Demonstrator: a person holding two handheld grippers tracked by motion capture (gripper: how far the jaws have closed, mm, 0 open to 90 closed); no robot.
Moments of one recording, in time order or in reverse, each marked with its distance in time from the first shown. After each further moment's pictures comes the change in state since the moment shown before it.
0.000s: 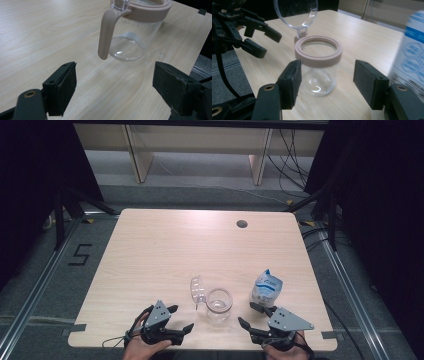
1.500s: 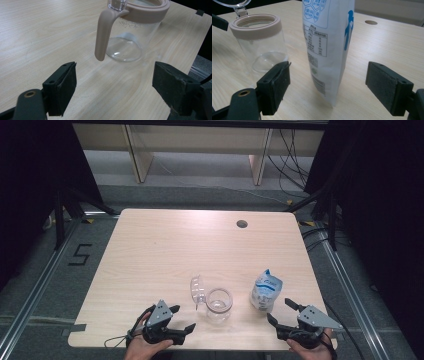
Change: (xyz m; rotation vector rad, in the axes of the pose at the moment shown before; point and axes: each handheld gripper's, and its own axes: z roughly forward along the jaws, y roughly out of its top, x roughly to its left) left arm -0.003 0.002 0.004 -0.001 -0.011 -0.017; right arm -0.047 -0.037 -0.035 0.055 -0.190 0.155
